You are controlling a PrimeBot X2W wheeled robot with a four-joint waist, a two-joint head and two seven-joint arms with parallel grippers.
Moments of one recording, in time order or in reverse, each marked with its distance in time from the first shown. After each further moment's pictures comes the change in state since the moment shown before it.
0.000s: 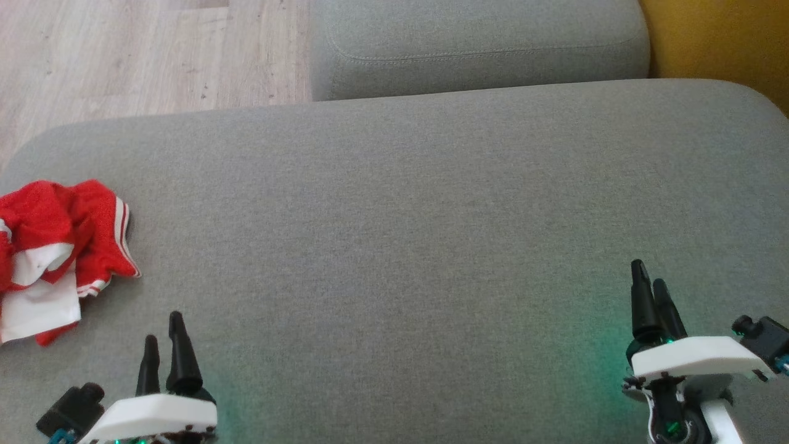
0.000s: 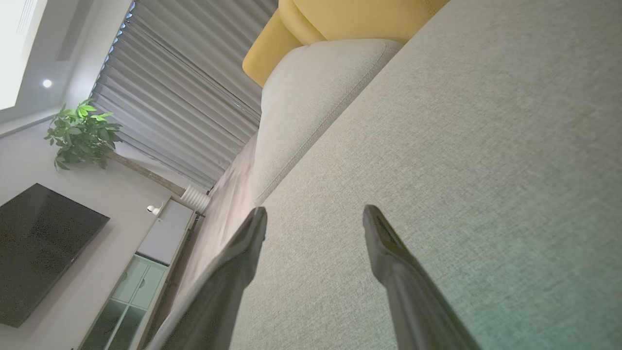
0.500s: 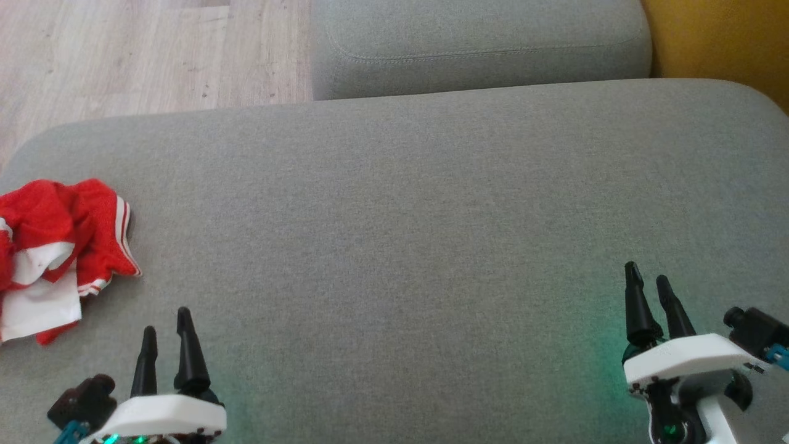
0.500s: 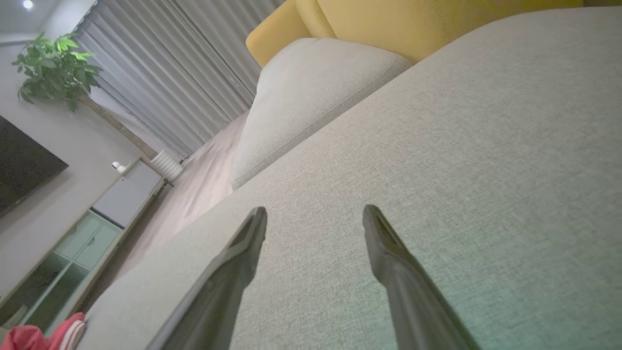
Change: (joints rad) left arm 0.000 0.004 -0.002 -0.002 0.198 0.000 -0.040; right arm -0.018 -0.026 0.014 0.044 -0.214 0.000 -0.040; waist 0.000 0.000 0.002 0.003
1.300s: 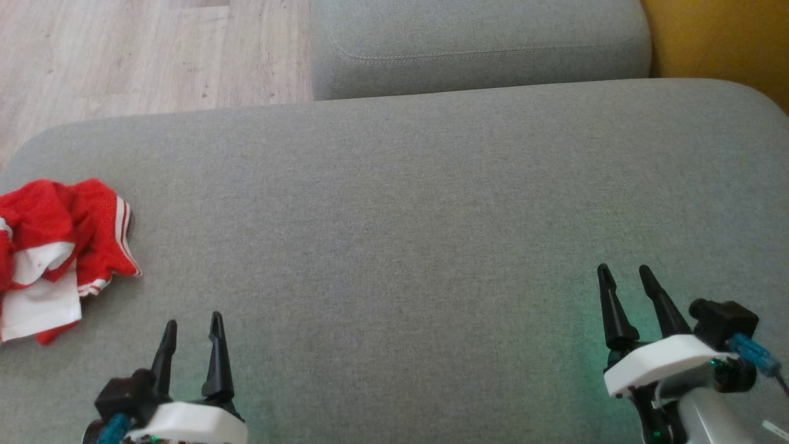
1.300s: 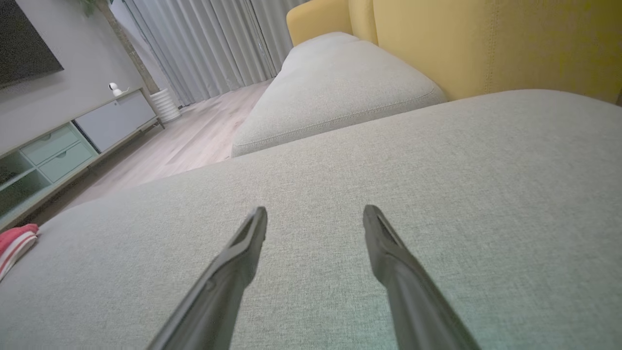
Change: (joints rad) left arm 0.000 0.025 -0.060 0.036 0.310 0.003 -0.072; right arm -0.021 -0.037 0.077 0.033 -0.292 0.000 -0.071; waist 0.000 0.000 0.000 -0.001
